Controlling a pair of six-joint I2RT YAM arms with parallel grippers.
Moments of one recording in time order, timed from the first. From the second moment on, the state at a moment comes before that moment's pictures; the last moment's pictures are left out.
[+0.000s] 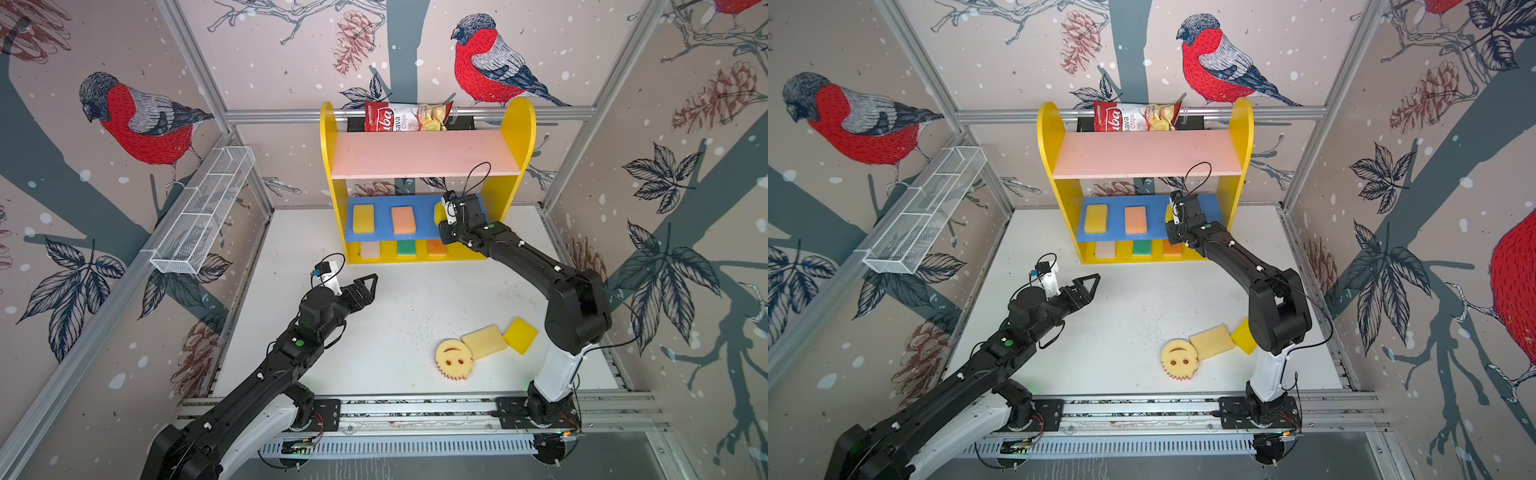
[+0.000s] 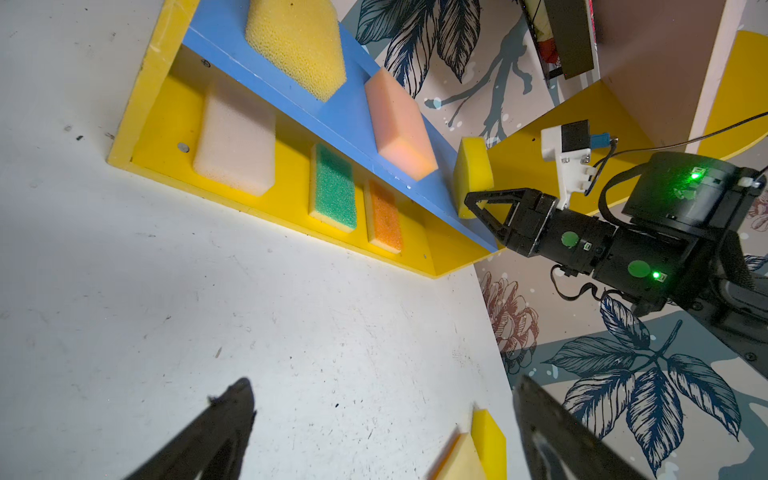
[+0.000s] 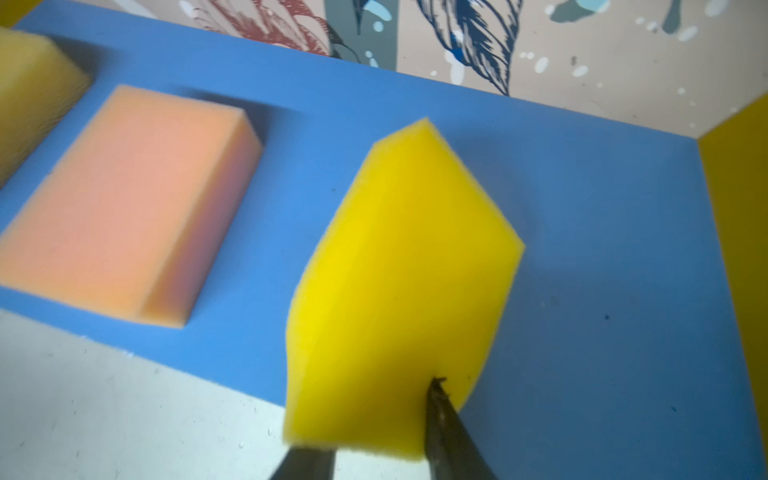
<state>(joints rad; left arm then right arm) -0.51 0.82 0.41 0.14 0.05 -0.88 0.49 1.83 1.50 -0.37 0.09 0.02</state>
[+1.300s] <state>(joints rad) -0.51 0.83 0.42 0.14 0.05 -0.88 0.38 1.79 1.47 -0.20 -0.36 0.21</state>
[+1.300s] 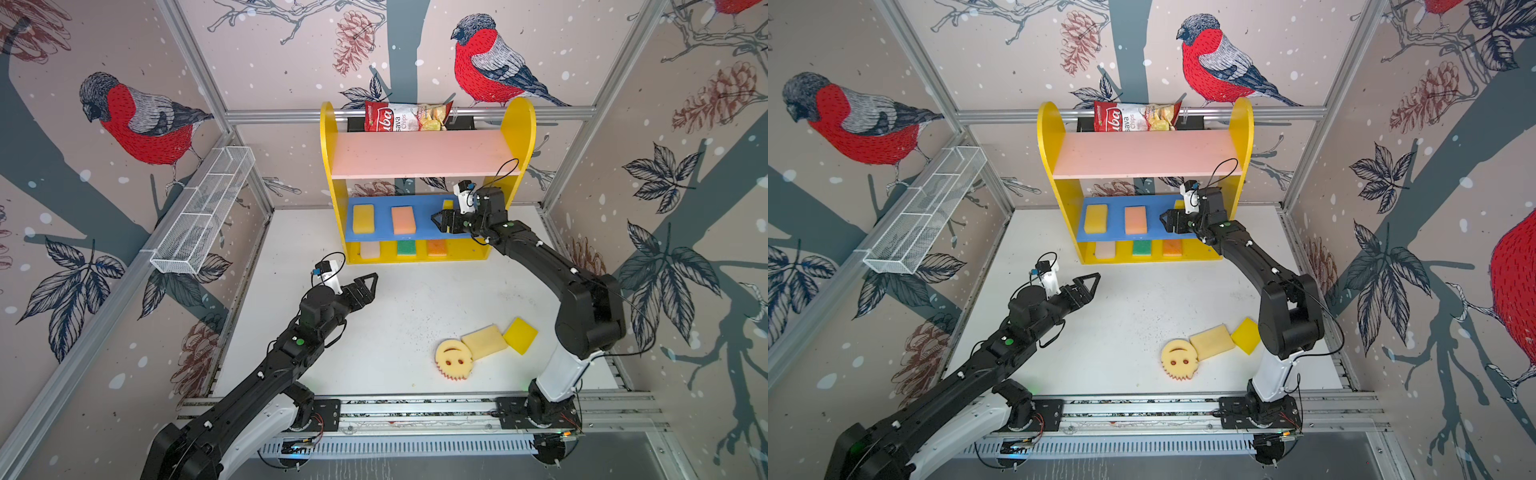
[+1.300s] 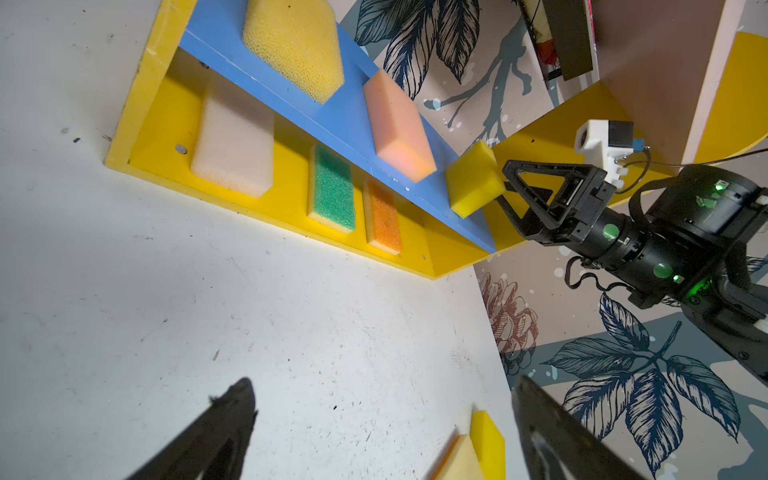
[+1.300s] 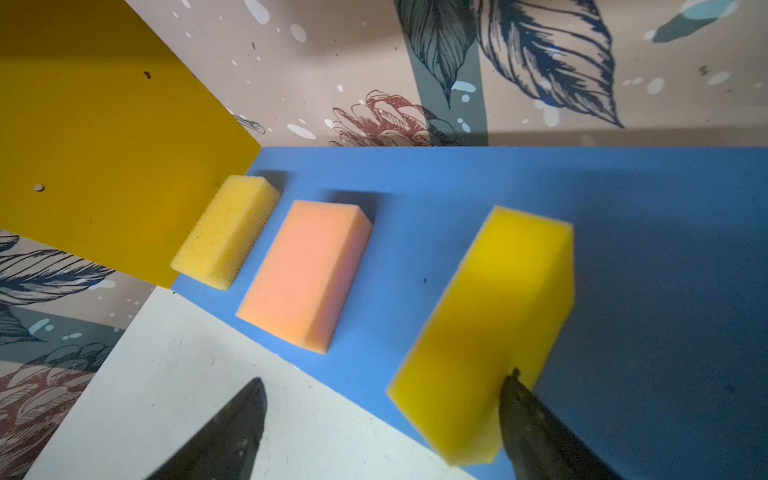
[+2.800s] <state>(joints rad) -0.51 0.82 0.42 0.14 0.03 -0.88 0.42 1.97 1.69 -0.38 -0.11 0.23</state>
